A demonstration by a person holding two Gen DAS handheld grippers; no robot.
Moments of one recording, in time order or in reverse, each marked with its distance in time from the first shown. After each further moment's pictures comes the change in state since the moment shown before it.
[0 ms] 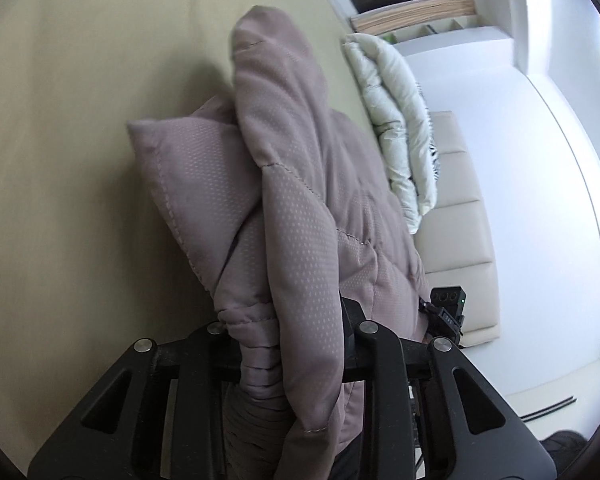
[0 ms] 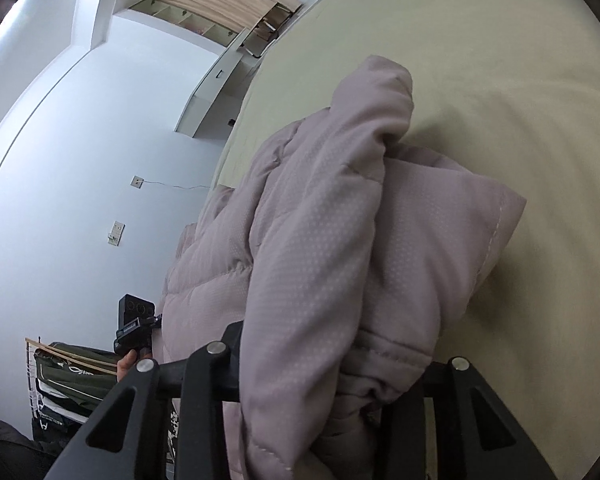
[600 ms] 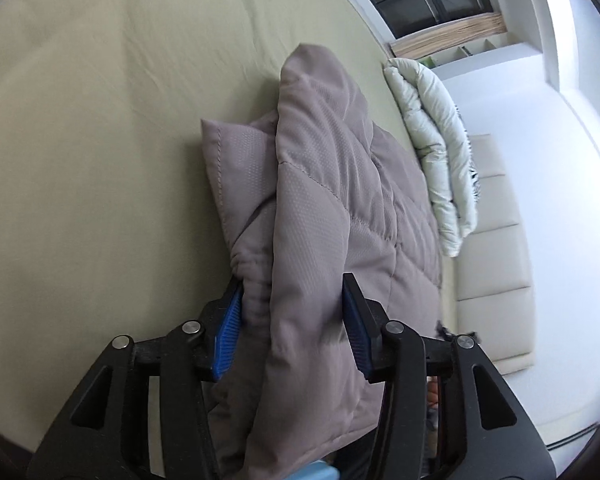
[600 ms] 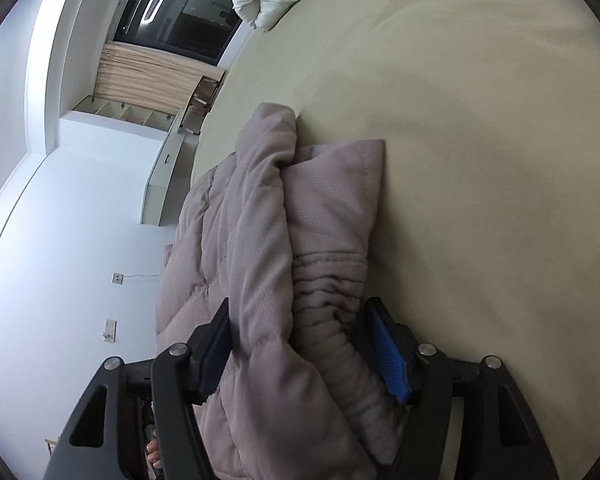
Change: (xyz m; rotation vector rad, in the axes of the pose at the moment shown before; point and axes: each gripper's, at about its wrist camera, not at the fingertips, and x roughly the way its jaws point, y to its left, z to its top) left arm -0.022 -0.025 -0.044 0.028 -0.138 0.197; right arm -0.036 -0.056 -0.058 0.293 -0.253 -0.069
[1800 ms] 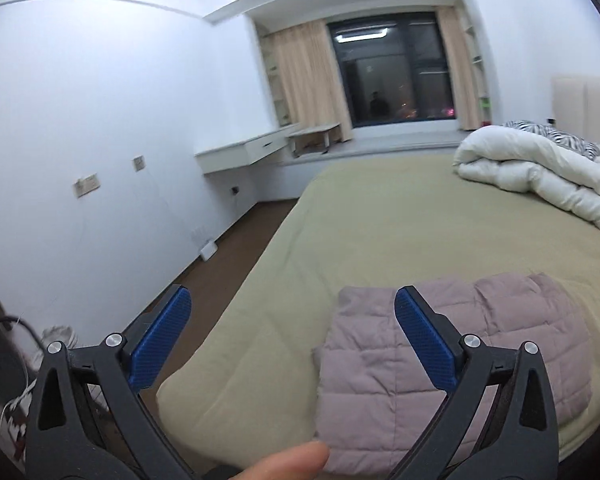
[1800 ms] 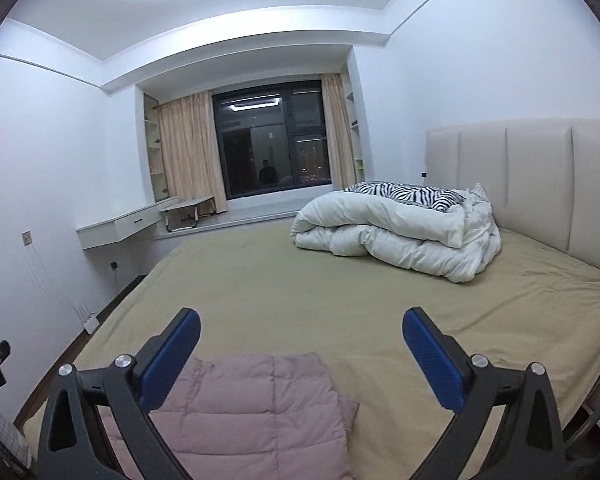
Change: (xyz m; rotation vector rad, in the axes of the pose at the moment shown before) left arm -0.233 -0.288 -0.172 0.634 -0.776 0.835; right arm -0.180 0.278 -0.105 -0.771 -0.722 -0.404
